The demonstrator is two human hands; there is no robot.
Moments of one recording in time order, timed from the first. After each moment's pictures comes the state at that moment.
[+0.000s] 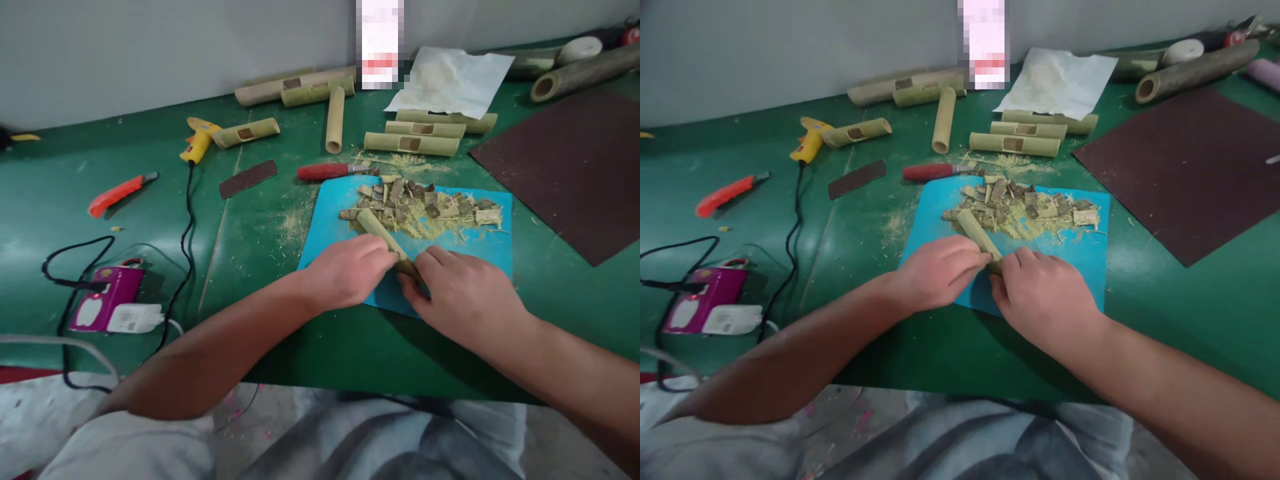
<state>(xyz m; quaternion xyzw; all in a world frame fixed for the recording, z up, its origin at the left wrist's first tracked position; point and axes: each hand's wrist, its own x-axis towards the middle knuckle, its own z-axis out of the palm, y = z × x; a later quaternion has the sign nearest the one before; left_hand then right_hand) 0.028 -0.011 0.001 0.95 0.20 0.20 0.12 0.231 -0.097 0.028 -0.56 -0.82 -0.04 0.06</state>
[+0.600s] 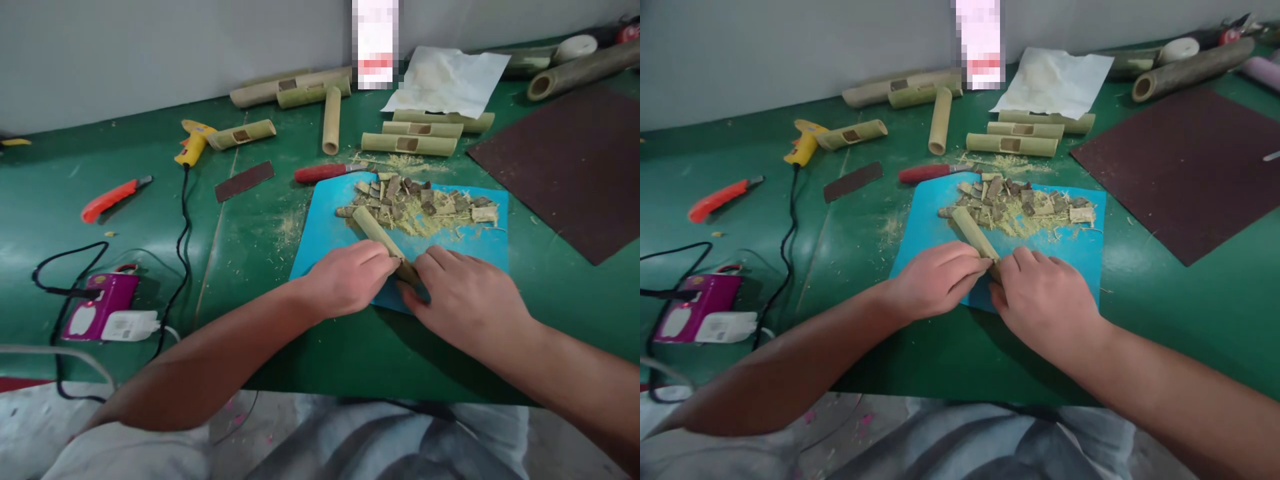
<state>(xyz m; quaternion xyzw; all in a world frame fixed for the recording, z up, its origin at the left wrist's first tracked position) 0.036 -0.030 0.006 0.95 0.21 0.19 0.13 0.230 -0.099 0.029 -0.54 -0.83 -0.08 0.09</state>
